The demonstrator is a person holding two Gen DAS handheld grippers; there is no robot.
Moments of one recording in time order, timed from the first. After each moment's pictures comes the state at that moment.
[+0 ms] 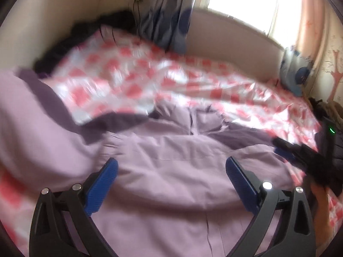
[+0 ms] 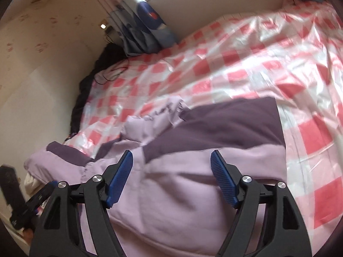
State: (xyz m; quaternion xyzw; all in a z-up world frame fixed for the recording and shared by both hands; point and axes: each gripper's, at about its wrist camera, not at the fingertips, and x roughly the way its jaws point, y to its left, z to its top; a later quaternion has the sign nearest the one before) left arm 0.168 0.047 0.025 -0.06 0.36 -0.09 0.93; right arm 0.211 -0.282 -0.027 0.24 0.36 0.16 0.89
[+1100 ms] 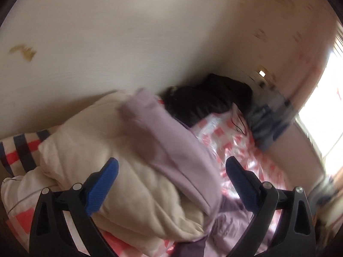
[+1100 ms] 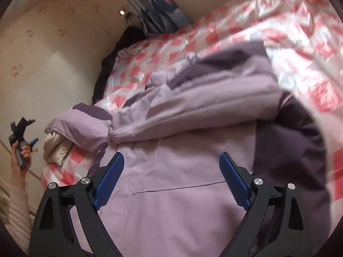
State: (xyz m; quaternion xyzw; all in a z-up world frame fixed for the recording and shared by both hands) left arm 0.057 0.423 0.188 -0.31 0.24 0.17 0.90; right arm 0.057 -0.271 -0.052 0.26 0.38 0.23 0.86
